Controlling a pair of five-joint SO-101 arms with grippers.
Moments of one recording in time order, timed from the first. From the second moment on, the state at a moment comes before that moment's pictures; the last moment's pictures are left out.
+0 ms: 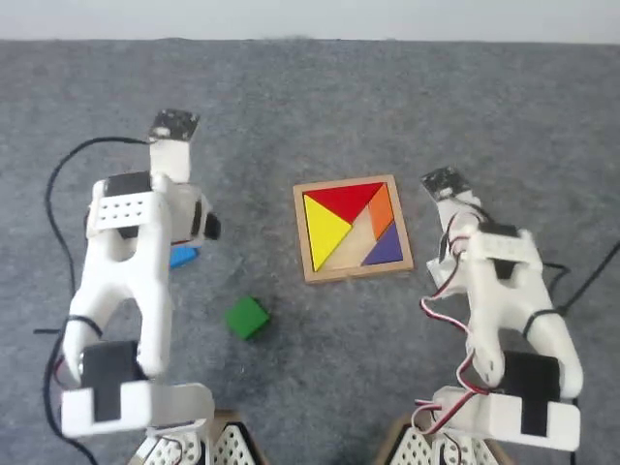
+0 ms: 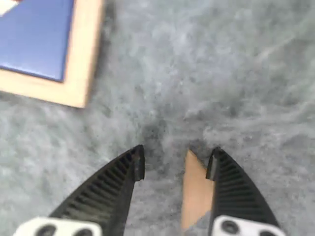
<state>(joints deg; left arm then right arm) -16.0 -1.8 26.8 68.5 -13.1 4.0 -6.6 47.6 47.0 28.9</state>
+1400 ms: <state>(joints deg) -18.8 16.7 19.5 69.0 -26.4 3.8 -10.5 52.3 42.6 29.6</state>
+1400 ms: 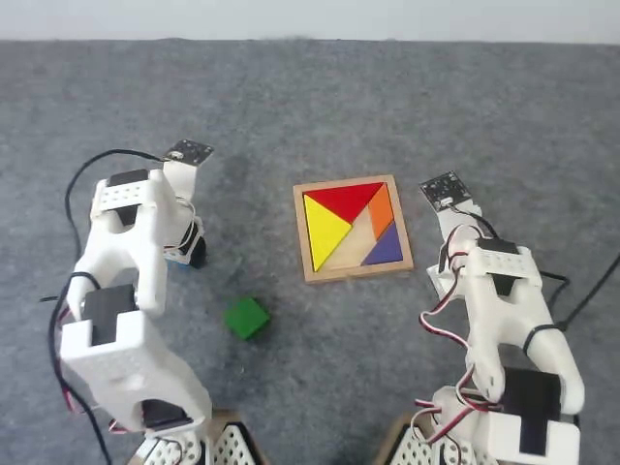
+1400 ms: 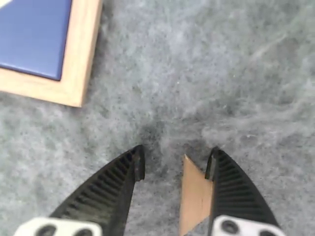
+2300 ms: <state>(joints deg) -18.4 17.9 13.1 70.4 -4.9 3.8 -10.5 52.3 42.6 29.6</state>
